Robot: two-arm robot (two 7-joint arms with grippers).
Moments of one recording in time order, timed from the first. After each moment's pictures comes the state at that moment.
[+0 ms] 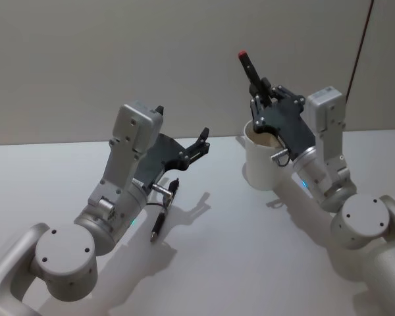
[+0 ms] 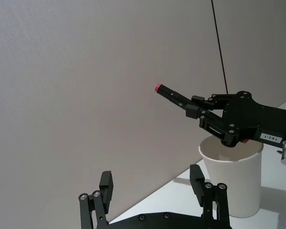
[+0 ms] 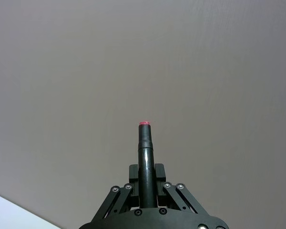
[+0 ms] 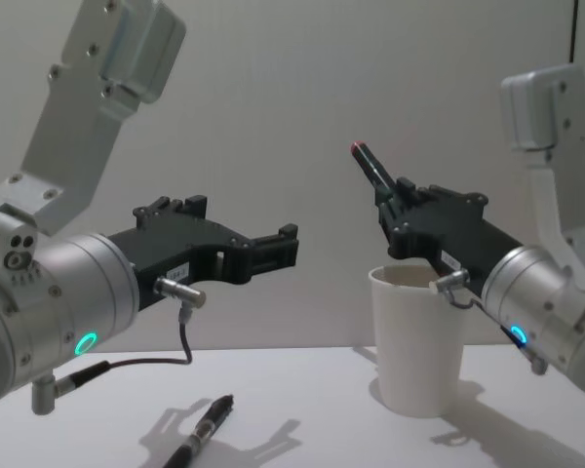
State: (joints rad) left arm -0.24 0.38 0.45 -1.63 -0.20 0.01 -0.01; right arm 0.50 0.02 -0.28 -0.96 -0.04 -0.52 0.18
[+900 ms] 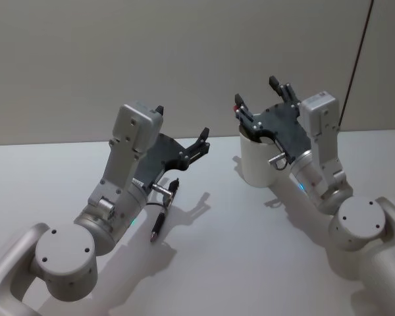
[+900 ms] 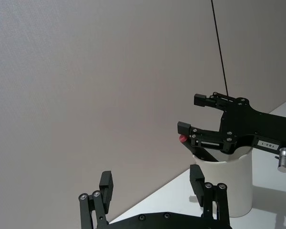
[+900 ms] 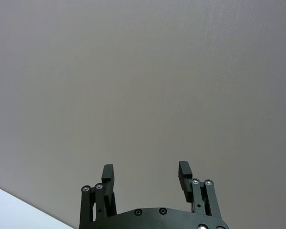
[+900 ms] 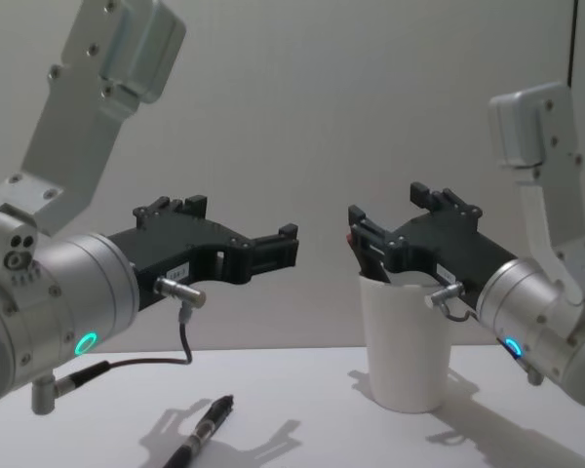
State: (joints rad) left arm -0.24 0.38 0.45 -1.63 -0.20 0.01 -0.01; right arm 0.52 0.01 -0.28 -0.91 -0.06 -0.54 0.17
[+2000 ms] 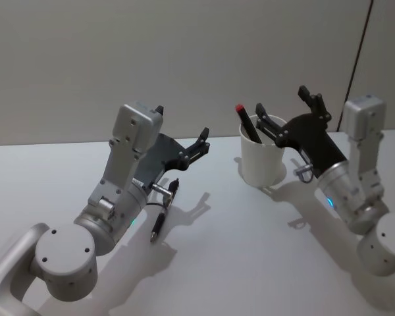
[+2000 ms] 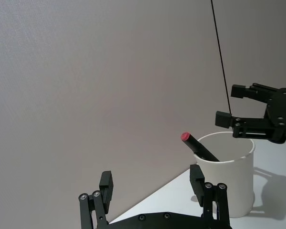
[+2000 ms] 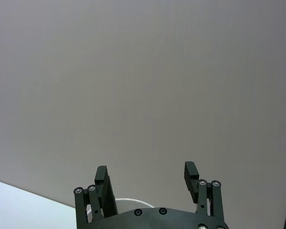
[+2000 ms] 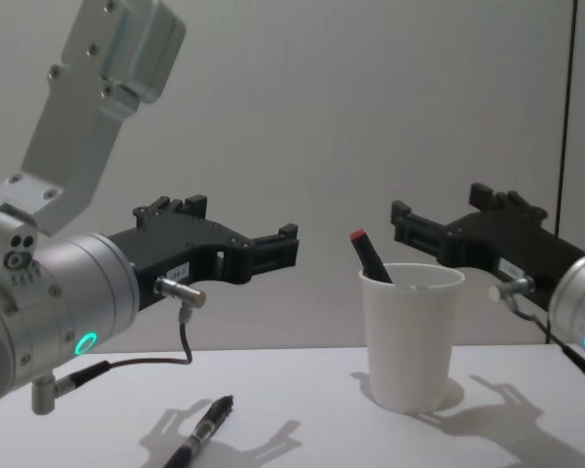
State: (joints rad) left arm -0.24 0.38 0.45 -1.63 -0.20 0.01 -0.01; right arm 0.32 0.09 -0.25 -1.26 0.09 -0.32 0.21
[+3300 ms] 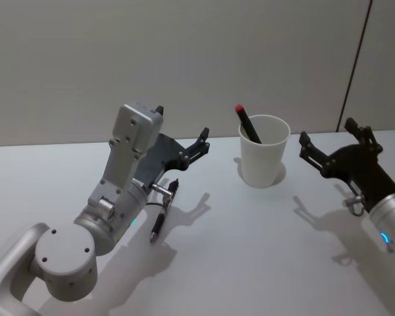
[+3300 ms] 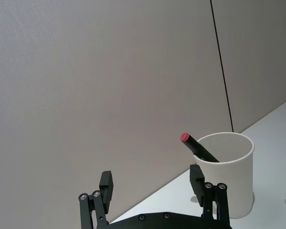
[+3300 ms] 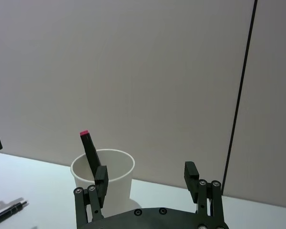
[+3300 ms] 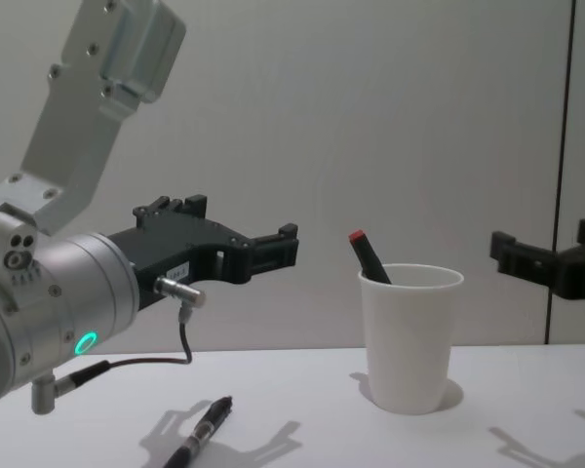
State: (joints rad) left arm -0.24 0.38 0.45 -1.63 -0.20 0.01 -0.01; right arm 0.06 0.28 -0.23 -1.65 0.24 -0.05 0.10
